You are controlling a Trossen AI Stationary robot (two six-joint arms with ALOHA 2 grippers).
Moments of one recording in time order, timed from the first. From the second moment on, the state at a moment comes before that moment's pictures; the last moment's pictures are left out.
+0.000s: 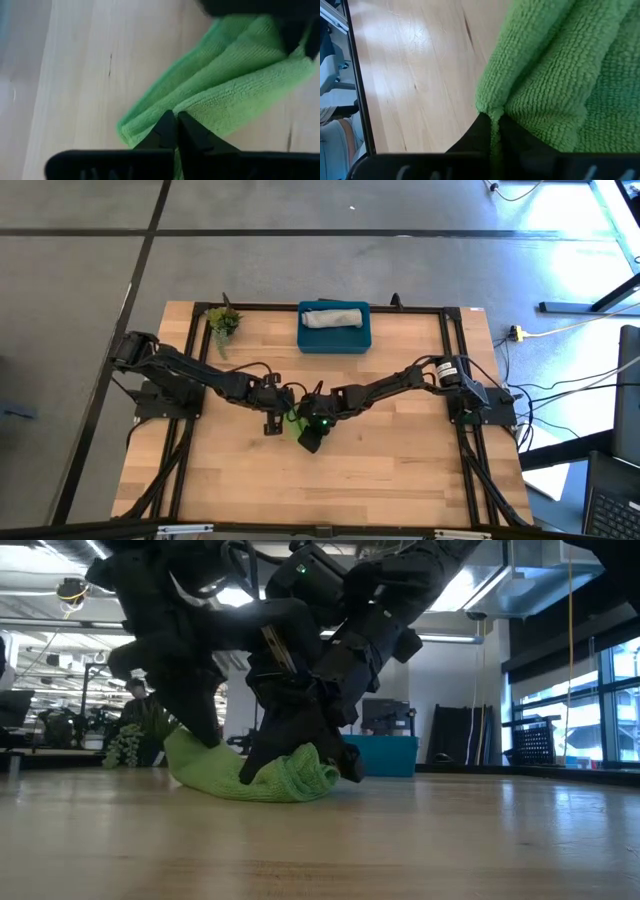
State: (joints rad) left arm -0.14 1.52 0.79 -0.37 -0.22 -0.20; right arm 0.14 2.21 1.39 -0.12 -0.35 0.78
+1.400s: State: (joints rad) left arm -0.15 1.64 0.73 -0.26 -0.17 -0.13; right arm 0.14 2.05 1.38 -0.25 -0.27 0.65
